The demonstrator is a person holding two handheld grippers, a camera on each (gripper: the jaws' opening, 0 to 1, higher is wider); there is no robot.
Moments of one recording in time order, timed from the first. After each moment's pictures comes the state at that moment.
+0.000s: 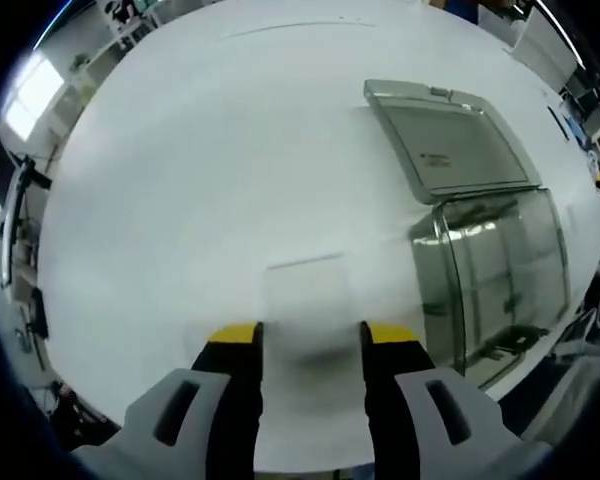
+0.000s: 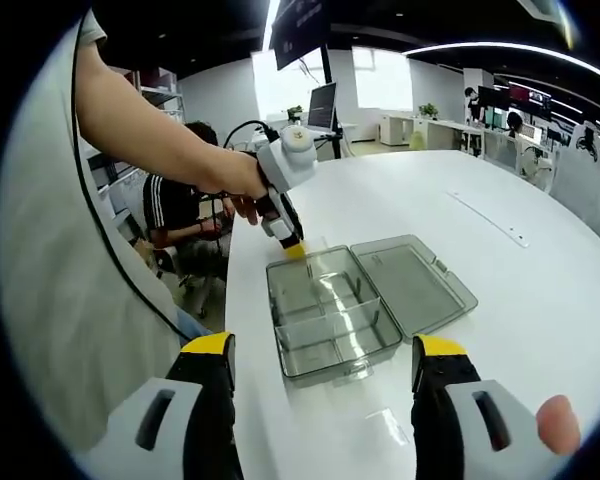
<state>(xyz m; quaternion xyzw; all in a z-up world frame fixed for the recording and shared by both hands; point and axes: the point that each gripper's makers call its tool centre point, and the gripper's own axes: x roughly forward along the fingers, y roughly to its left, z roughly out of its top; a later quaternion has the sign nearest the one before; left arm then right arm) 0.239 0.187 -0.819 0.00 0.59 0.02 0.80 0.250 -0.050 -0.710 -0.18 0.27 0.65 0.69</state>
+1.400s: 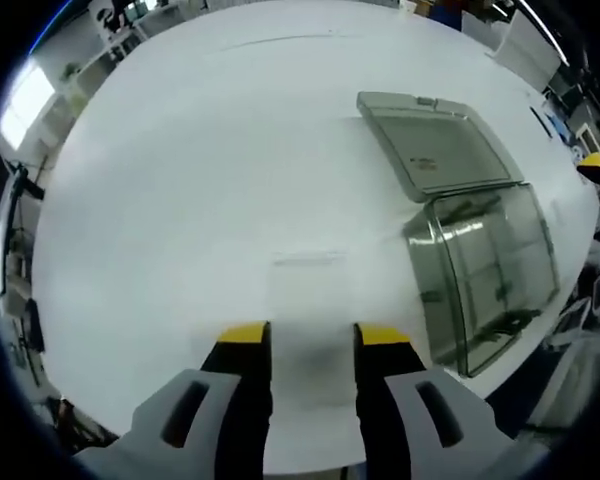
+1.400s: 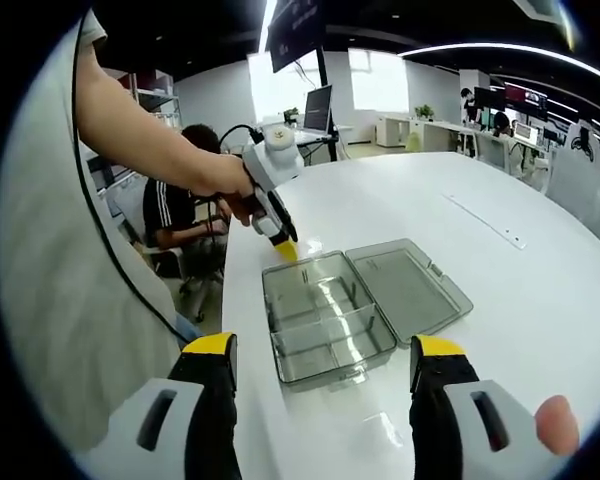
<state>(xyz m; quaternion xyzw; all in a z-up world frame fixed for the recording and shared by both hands) 0.238 0.194 -0.809 -0.01 0.57 -0.01 0.82 0.255 -0.047 -0.705 -0.17 0.26 0.64 0.70</state>
